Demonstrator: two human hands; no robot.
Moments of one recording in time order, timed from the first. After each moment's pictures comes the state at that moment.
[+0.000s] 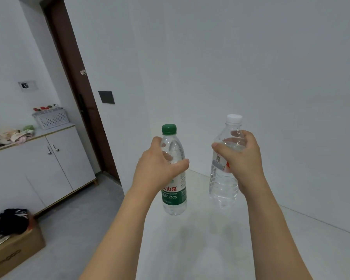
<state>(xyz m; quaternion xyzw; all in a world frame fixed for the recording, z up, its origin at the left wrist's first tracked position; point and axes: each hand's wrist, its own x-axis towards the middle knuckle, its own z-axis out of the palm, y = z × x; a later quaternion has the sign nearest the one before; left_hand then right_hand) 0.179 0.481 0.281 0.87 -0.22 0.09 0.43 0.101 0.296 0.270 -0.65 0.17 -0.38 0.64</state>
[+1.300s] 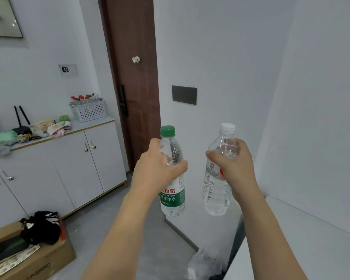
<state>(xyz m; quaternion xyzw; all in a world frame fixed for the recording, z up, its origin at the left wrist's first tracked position) 0.622 0.831 0.263 0.87 -0.17 0.11 0.46 0.563 0.646 0.256 -0.68 0.14 -0.32 0.65</state>
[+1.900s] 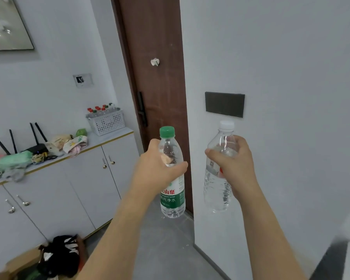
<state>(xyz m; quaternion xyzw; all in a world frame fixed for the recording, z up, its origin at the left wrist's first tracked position) 0.875 0.868 0.272 0.87 -0.16 0.11 0.45 0.838 0.676 0.252 -0.67 0.11 -0.31 0.66</state>
